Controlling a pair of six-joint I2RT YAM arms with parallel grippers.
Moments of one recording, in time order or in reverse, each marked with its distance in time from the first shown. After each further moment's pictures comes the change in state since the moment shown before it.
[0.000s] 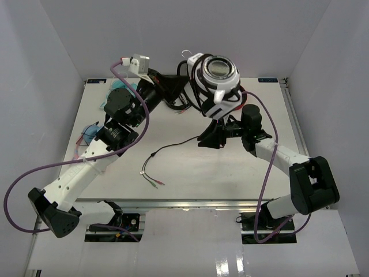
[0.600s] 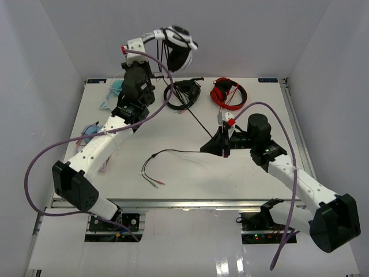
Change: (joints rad) left arm 0.131 0.286 0.200 0.062 -0.874 0.498; right arm 0.092 -0.311 -0.081 -0.257 0.146 -0.167
